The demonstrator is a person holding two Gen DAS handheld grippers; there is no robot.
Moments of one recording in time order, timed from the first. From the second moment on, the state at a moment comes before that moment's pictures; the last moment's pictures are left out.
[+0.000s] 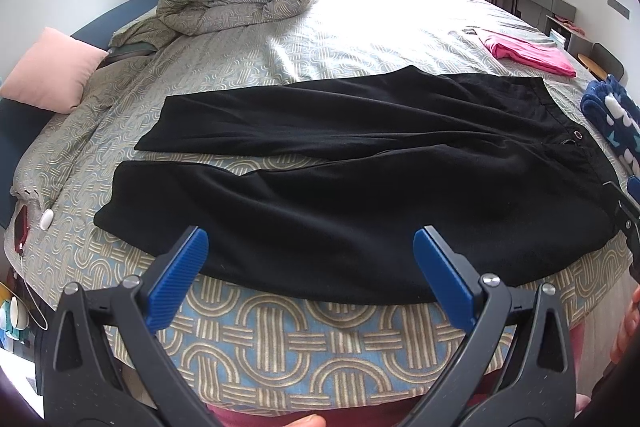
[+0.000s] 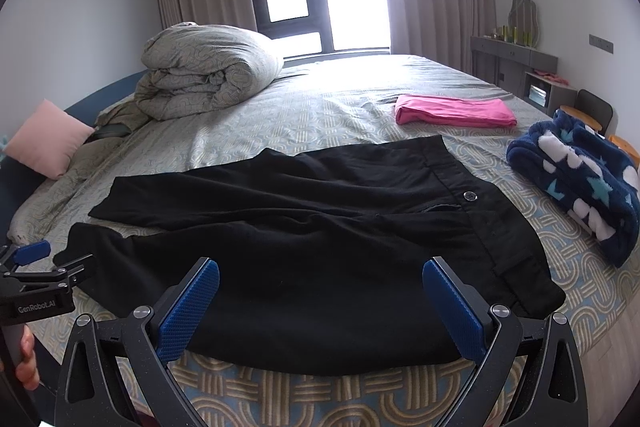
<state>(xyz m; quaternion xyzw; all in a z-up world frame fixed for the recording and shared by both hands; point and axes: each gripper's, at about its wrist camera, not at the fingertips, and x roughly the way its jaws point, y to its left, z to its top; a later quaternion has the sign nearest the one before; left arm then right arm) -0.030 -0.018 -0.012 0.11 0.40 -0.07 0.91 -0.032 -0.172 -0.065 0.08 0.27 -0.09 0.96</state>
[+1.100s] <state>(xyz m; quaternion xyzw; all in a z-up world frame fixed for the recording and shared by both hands) -0.015 0.028 -0.031 0.03 0.42 -0.07 0.90 -0.028 -0.178 -0.064 0.07 0.29 -0.10 0.95</state>
